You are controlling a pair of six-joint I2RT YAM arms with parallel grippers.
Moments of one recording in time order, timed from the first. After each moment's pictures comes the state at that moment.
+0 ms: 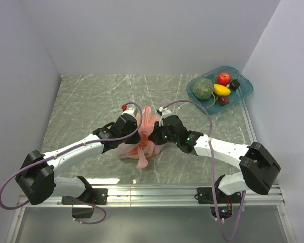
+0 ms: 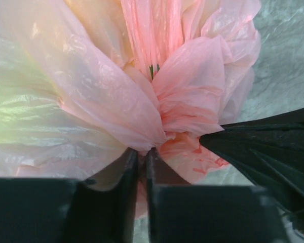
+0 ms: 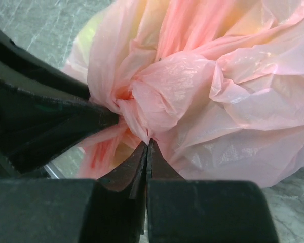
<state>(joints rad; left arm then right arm) -0.78 1.28 0.84 -0.33 -0.16 -0.65 0.84 1.39 0.78 0.05 -0.05 0.55</state>
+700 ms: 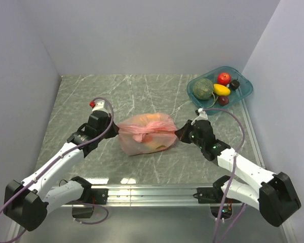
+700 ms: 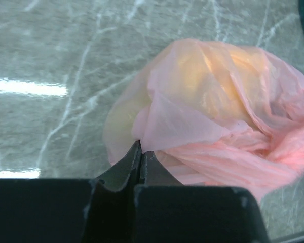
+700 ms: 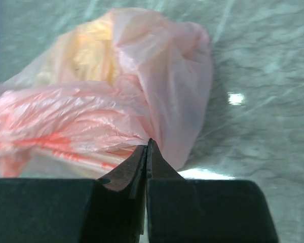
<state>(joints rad) -0.49 1.01 0.74 -0.36 -0.17 -0.65 0.52 1.04 0.49 0.04 0.03 0.72</state>
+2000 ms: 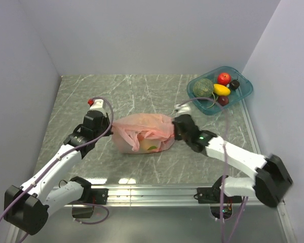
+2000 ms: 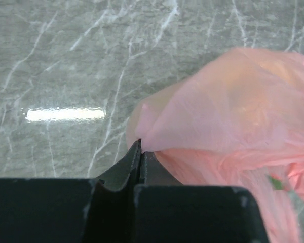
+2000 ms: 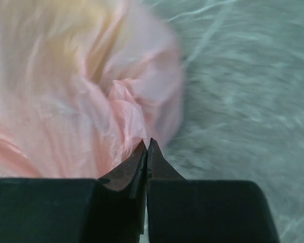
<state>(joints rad) -0.42 0.96 0.71 -0.33 -0.19 -0.42 0.77 1.30 0.79 -0.23 0.36 0.29</state>
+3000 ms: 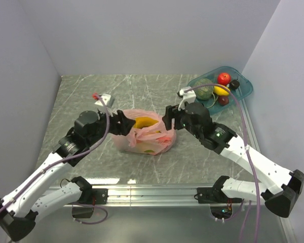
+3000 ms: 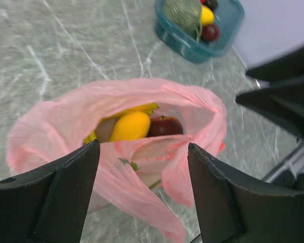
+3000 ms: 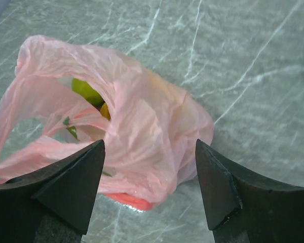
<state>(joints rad) -0.62 0.81 0.88 -0.29 -0.02 -0.40 0.79 1.05 1.02 -0.39 0.26 0.32</state>
